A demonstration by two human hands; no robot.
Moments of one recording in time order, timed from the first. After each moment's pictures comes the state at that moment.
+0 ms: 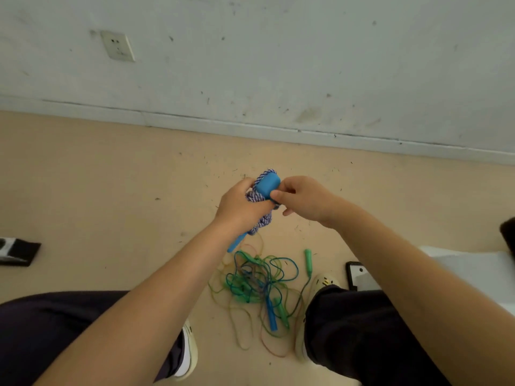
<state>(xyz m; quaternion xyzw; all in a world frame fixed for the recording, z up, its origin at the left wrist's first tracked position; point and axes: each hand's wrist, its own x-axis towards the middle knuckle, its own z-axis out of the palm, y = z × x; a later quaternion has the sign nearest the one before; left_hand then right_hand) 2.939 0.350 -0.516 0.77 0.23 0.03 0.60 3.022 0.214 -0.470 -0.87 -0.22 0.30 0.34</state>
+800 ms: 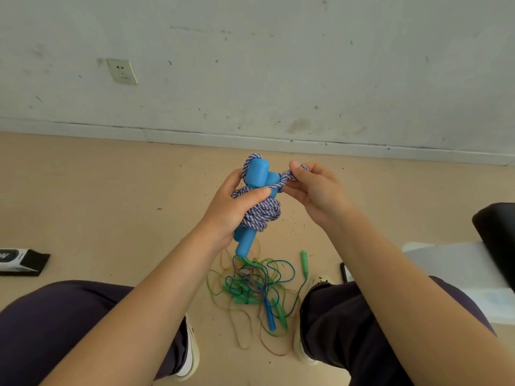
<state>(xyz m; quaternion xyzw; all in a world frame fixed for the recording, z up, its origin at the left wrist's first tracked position) 2.906 0.332 -0.463 0.59 0.13 0.06 0.80 3.004 0.189 -0.440 -0.57 0.02 0.24 0.78</state>
